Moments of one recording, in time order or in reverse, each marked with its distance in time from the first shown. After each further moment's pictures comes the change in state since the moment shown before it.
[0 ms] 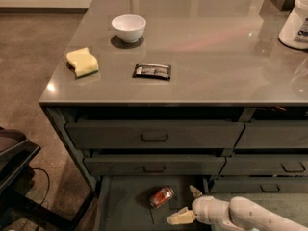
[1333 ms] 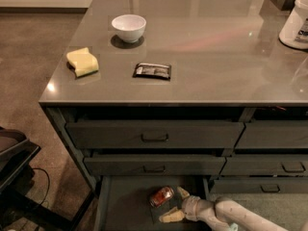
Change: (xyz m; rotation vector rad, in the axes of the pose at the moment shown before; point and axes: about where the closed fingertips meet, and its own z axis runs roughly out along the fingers) arm 0.053 -0.033 0.093 -0.098 -0.090 0.002
